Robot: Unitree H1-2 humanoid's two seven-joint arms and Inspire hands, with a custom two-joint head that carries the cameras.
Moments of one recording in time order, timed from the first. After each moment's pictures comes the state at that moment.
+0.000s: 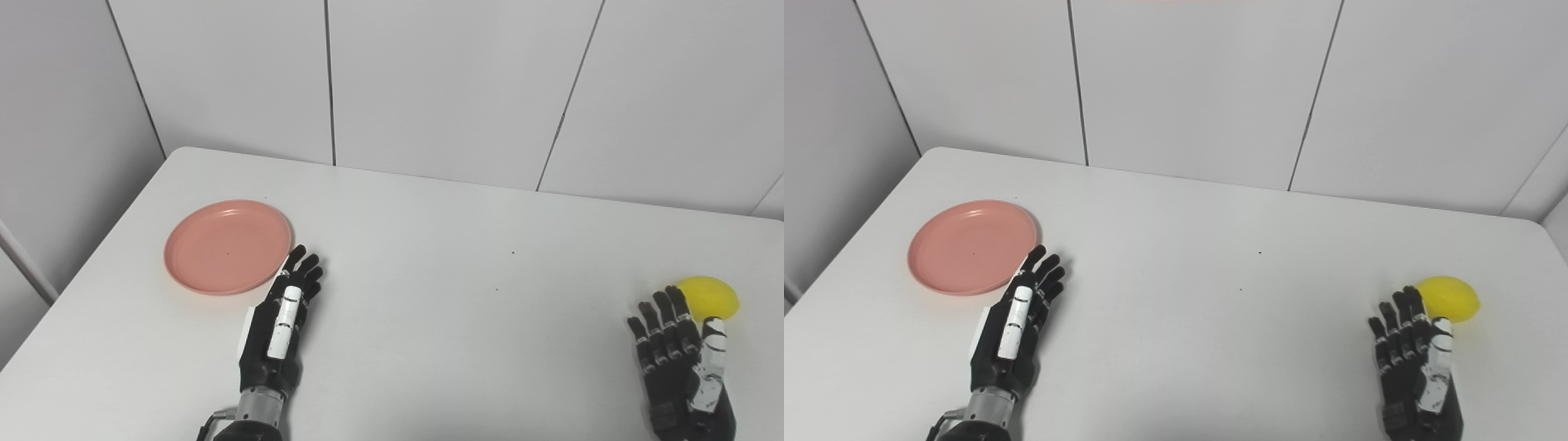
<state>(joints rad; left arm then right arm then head) 0.10 -0.09 0.05 -0.18 -0.19 0.01 -0.01 0.03 -0.08 -0.22 -0.07 0.51 0.09 0.17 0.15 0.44</state>
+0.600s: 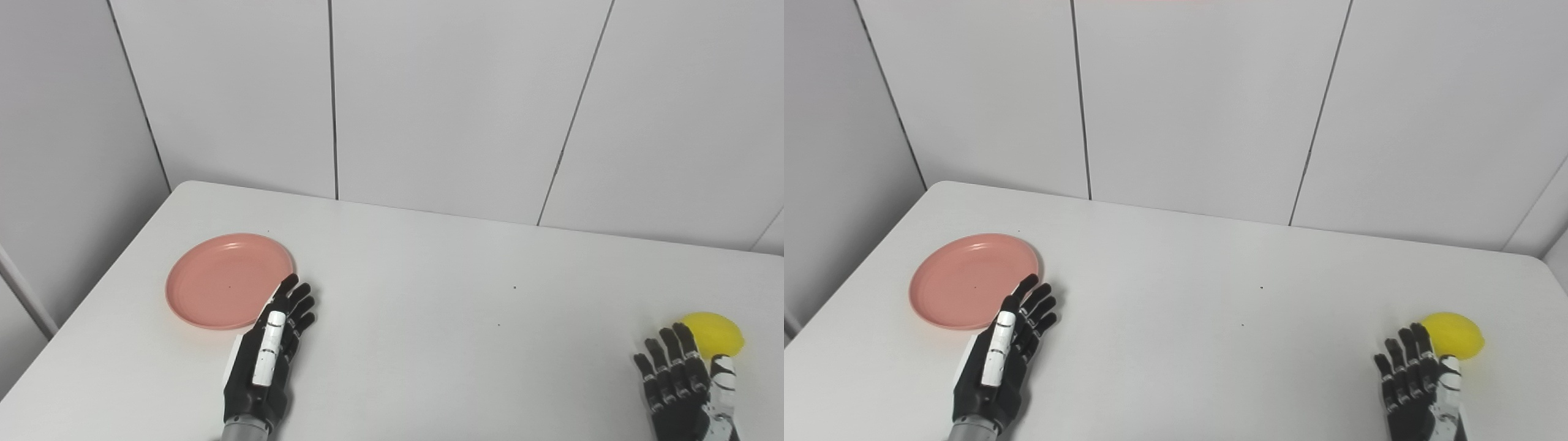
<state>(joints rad) 0.04 -0.05 0.09 -0.35 -0.27 0.20 -0.01 0.03 -0.07 -0.22 -0.07 0.52 0.09 0.16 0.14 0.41</state>
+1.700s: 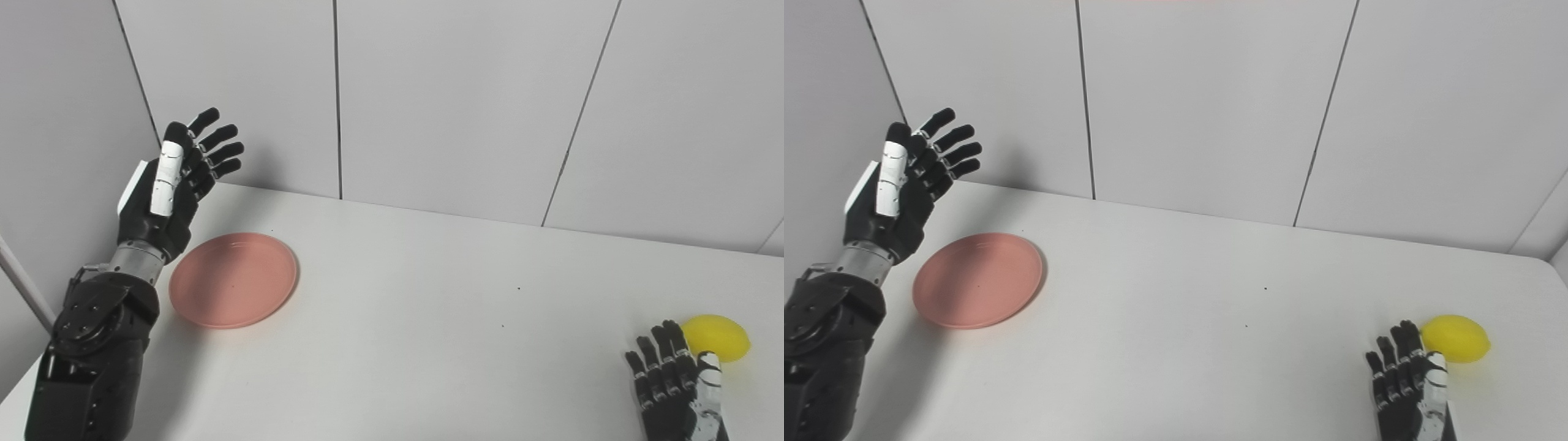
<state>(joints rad) -0.36 0.41 0.29 -0.19 -0.40 0.32 -0.04 0.03 -0.05 -0.20 -0.09 0.51 0.09 0.14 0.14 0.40</state>
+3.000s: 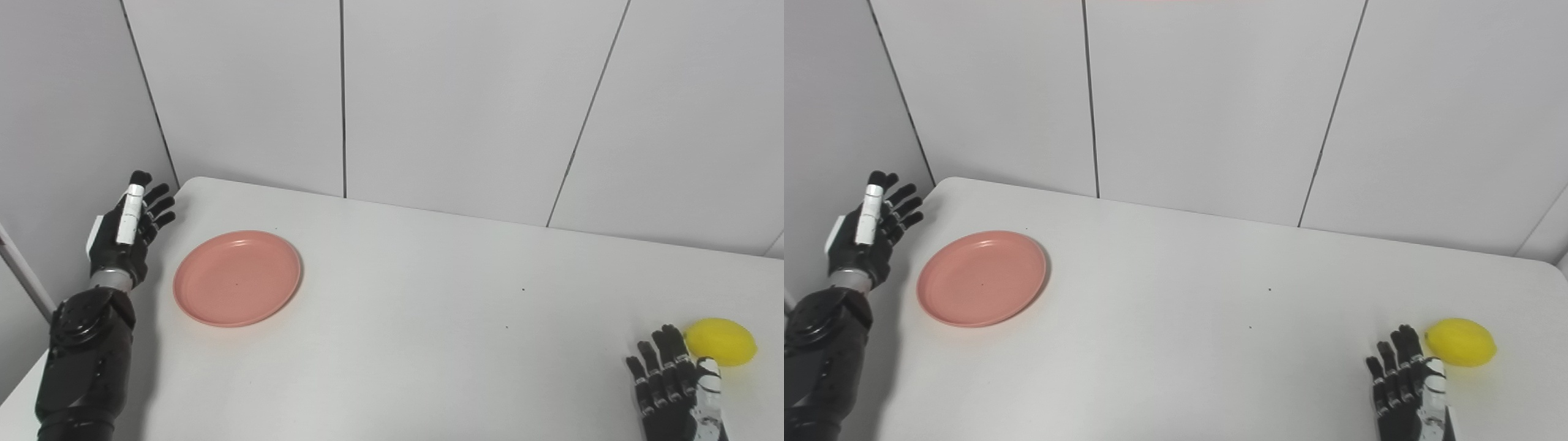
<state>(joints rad) -0.46 0.43 0.41 0.54 -0.35 0.04 -0.05 0.05 -0.04 -0.20 -0.12 0.50 0.09 0.14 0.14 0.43</state>
